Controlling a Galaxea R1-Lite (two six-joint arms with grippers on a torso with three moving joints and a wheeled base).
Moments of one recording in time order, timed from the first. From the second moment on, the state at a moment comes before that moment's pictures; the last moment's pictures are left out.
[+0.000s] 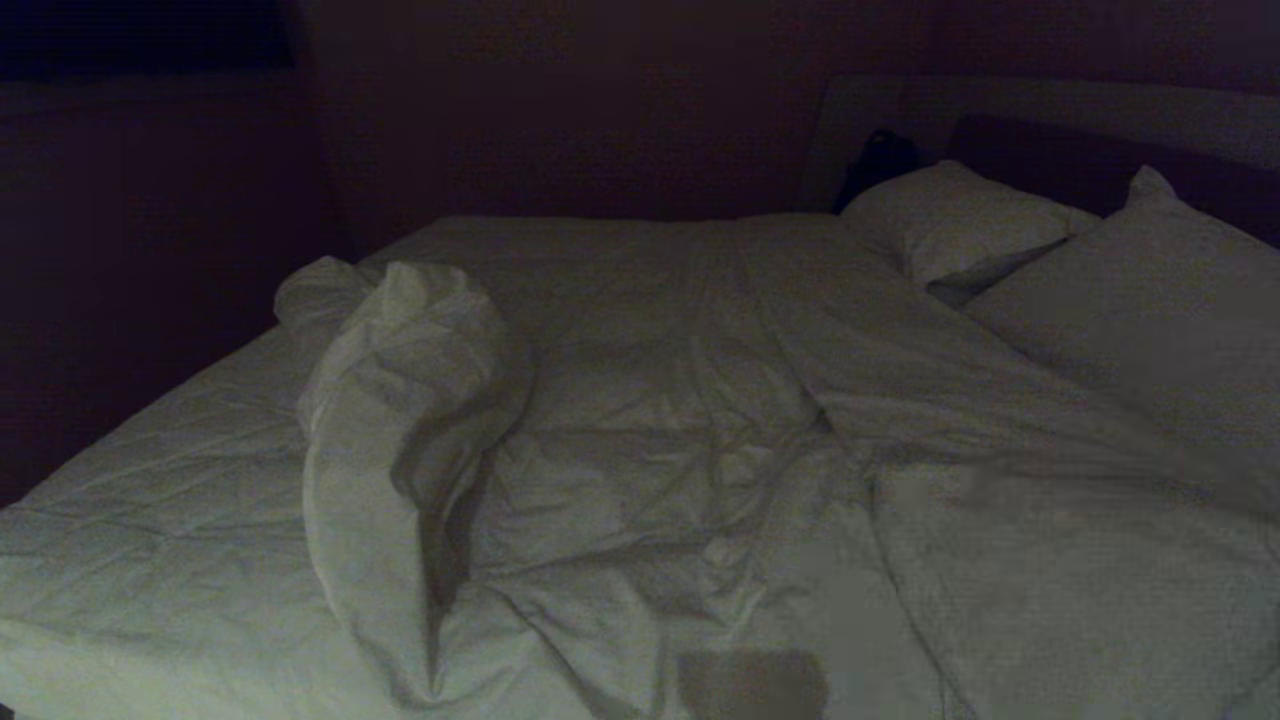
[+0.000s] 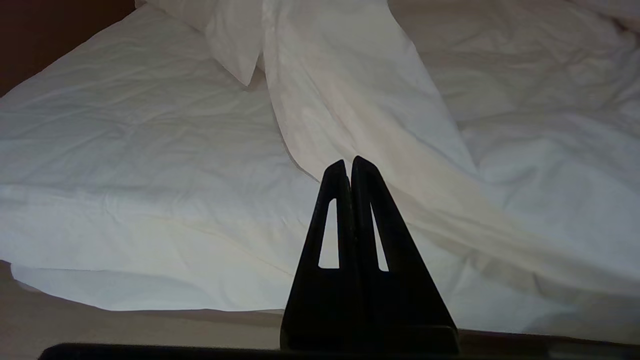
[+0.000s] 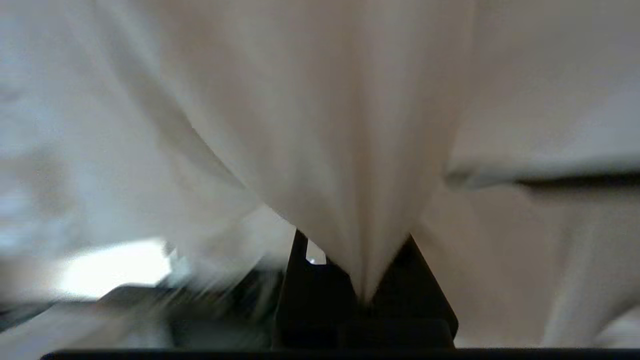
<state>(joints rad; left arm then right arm) 0.00 0.00 -0.02 0.05 0.01 0.00 -0.97 1.74 -1.11 0.78 0.63 -0.63</state>
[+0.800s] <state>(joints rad) 0.00 0.00 -0.02 0.05 0.01 0.00 -0.99 1.67 -1.06 1.21 0.50 -0.56</state>
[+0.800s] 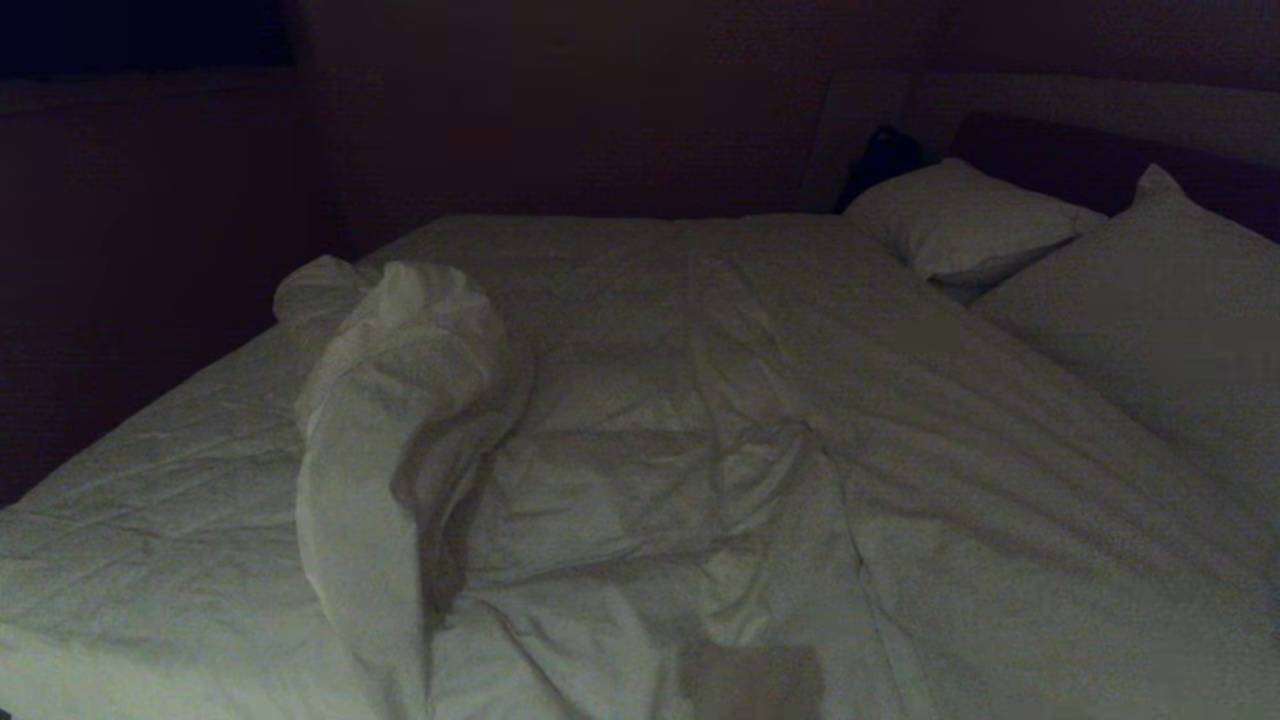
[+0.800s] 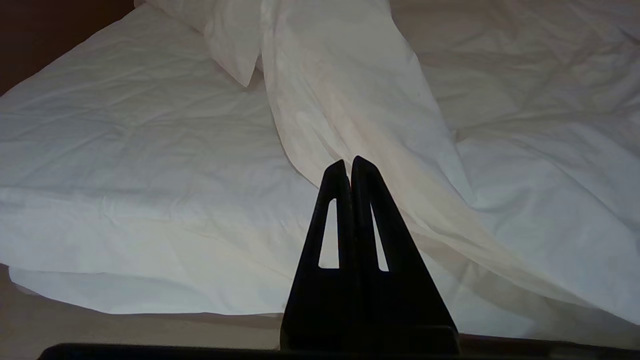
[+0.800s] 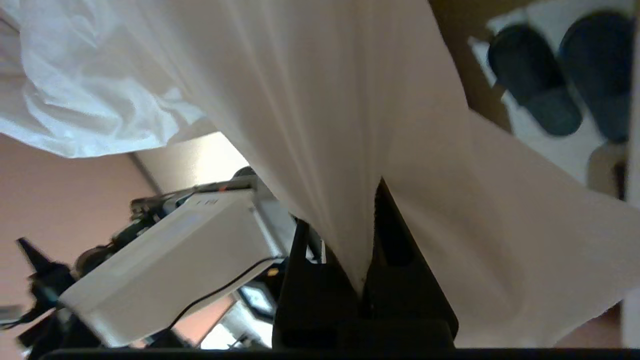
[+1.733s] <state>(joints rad) 0.00 0.00 -0.02 0.05 0.01 0.00 -1.00 1.73 -1.07 1.07 0.49 -0.56</state>
